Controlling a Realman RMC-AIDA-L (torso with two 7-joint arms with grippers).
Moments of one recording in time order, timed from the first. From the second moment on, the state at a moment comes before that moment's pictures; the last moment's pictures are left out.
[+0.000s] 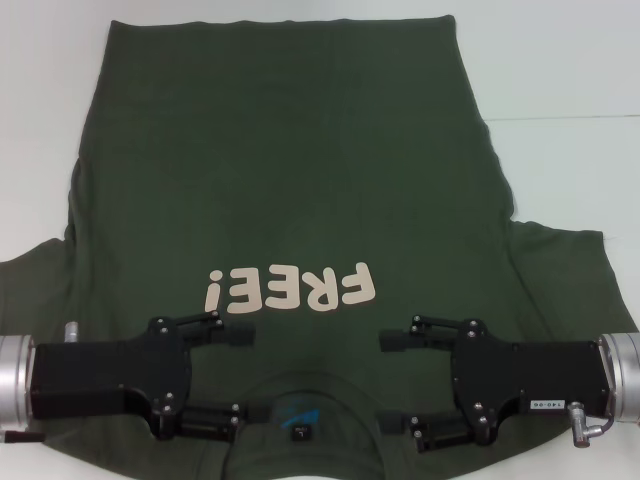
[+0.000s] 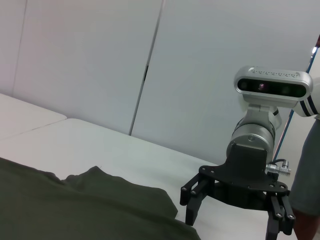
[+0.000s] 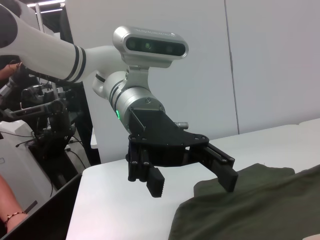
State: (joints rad) left arm -0.50 -2.12 0.55 0.69 2.17 1.85 -1.28; right arm 0.53 2.10 -0.74 -0.48 -2.01 -1.70 1.06
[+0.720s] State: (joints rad) left arm -0.50 -2.12 0.55 0.69 2.16 1.84 -1.28; right arm 0.52 2.10 -0.72 -0.48 -1.97 -1.65 1.09
